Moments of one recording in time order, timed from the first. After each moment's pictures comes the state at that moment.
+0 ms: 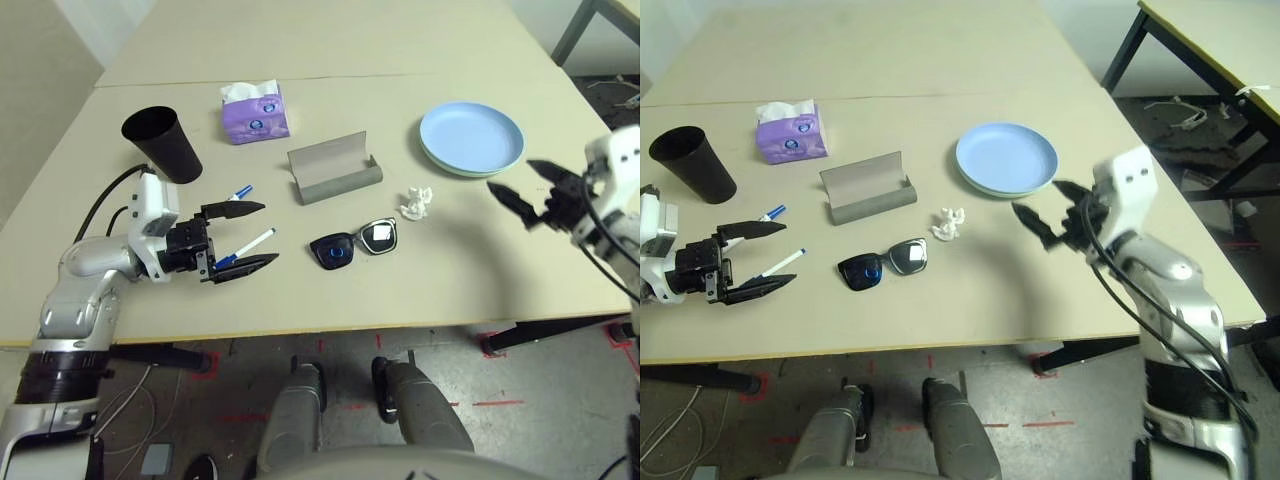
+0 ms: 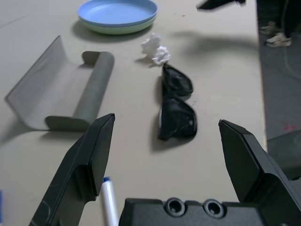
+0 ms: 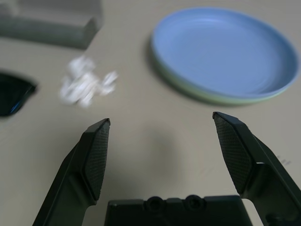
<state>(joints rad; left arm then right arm) -0.21 0.79 0.18 0.00 -0.55 0.13 -1.28 -0.15 -0.71 -0.25 -0.14 0.37 0.34 0.75</state>
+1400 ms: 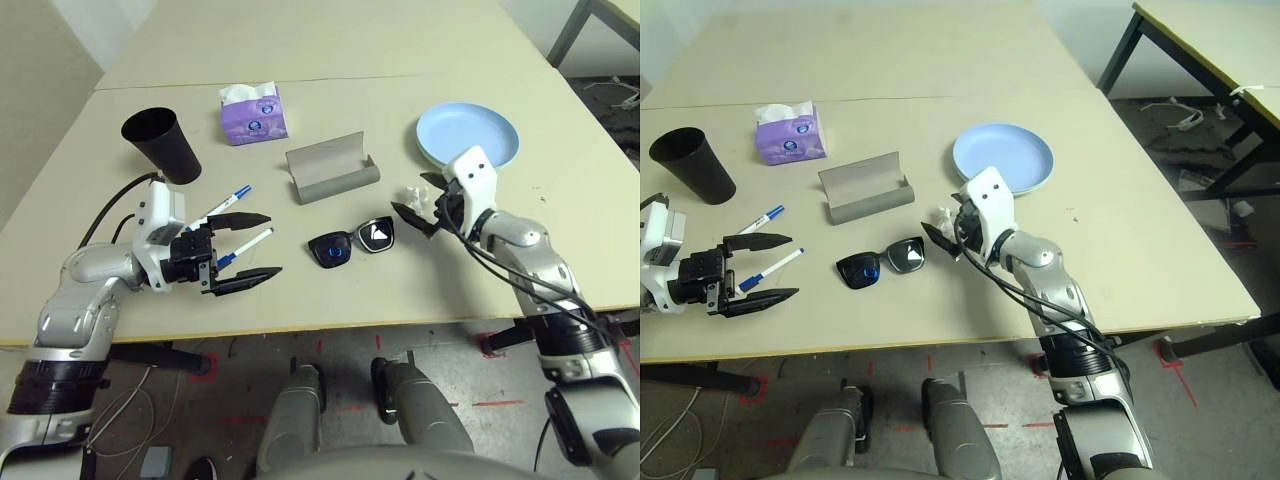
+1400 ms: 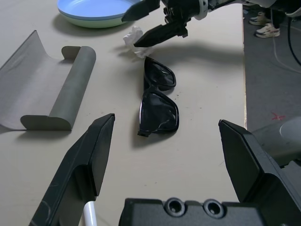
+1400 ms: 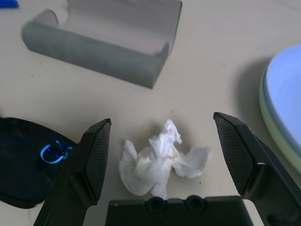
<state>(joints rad) -0.16 0.81 0.16 -0.07 -0.54 0.12 -1.27 -0.49 -0.40 0.11 0.09 0.10 0.33 0.60</state>
